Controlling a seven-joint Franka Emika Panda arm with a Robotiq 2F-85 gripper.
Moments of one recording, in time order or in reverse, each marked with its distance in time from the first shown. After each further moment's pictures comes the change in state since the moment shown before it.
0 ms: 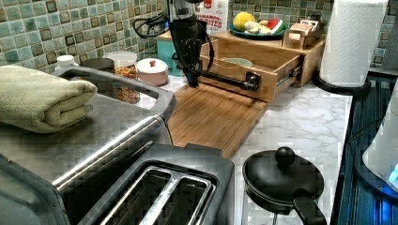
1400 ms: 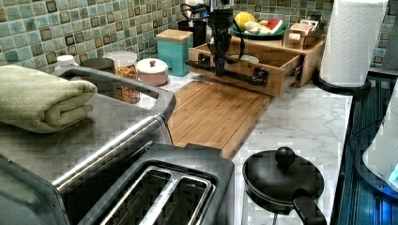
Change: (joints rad) arm -0.228 -0.077 -0.041 -0.123 0.171 0.111 -0.451
